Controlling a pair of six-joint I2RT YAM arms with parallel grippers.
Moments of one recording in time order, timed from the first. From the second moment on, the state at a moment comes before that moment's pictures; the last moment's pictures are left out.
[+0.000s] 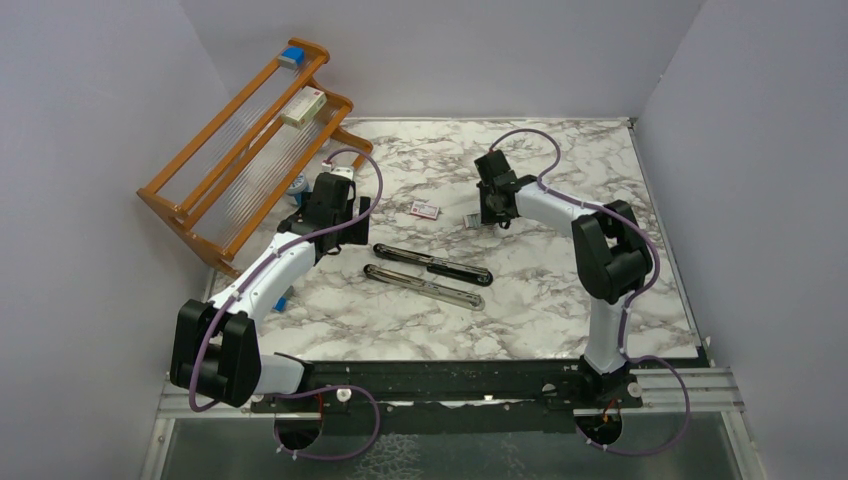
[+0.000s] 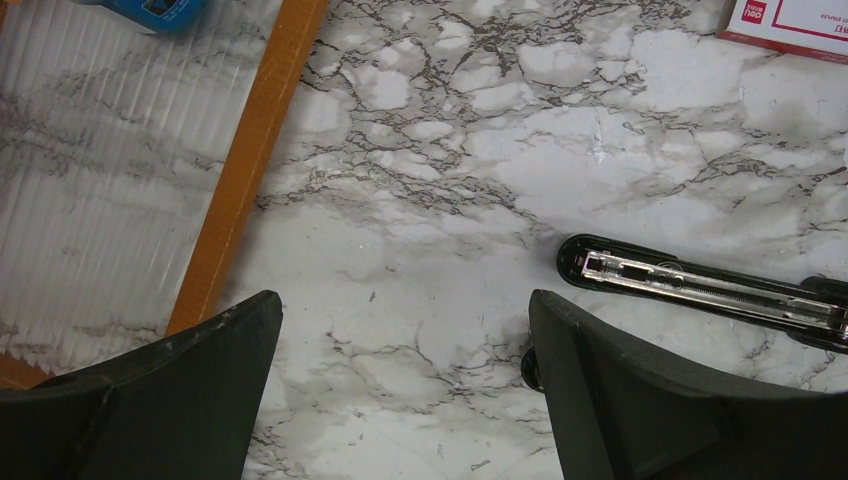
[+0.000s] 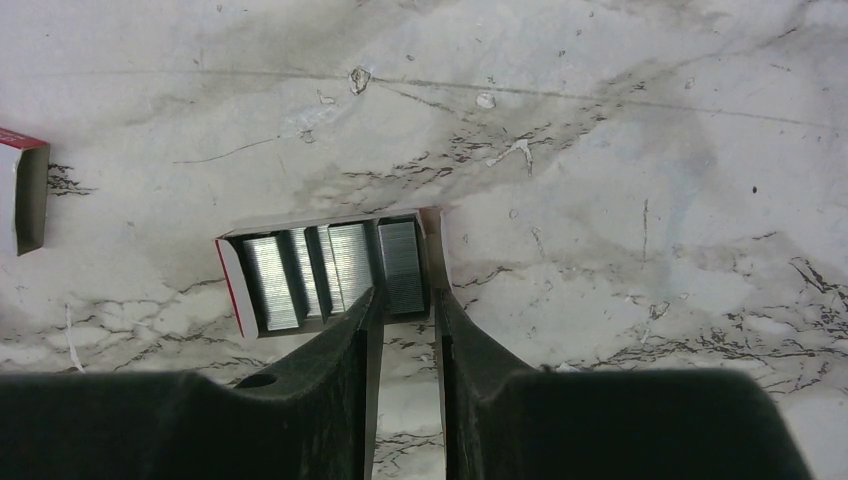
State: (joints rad) left arm -0.32 1.33 0.92 -0.41 -0.23 -0.14; right arm 0.47 1.99 1.38 -0.41 0.23 0.34
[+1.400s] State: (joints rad) left arm -0.32 1.33 0.92 -0.41 -0.23 -0.14; right arm 0.44 1.98 1.40 -0.36 0.24 0.36
